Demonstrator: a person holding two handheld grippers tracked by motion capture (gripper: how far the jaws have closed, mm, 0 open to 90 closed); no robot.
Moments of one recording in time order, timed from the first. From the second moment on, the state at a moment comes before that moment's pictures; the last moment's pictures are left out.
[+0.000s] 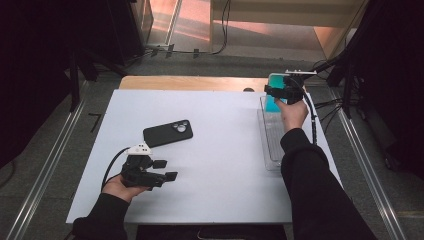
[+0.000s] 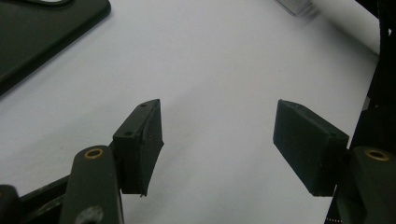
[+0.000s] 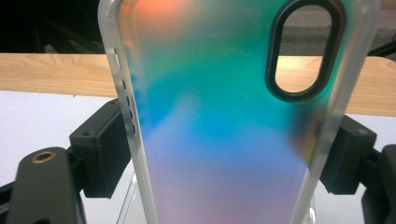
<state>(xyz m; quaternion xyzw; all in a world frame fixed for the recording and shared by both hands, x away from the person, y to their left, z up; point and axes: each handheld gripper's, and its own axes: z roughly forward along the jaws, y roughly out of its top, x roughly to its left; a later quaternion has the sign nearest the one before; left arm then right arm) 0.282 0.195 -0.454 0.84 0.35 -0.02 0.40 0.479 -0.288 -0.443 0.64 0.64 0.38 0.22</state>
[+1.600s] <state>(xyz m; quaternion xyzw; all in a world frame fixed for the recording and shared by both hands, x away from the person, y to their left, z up) 0.291 0.199 -0.451 0.84 0.37 -0.01 0.41 0.417 -0.285 -0.411 0.58 0.71 0.38 0.13</state>
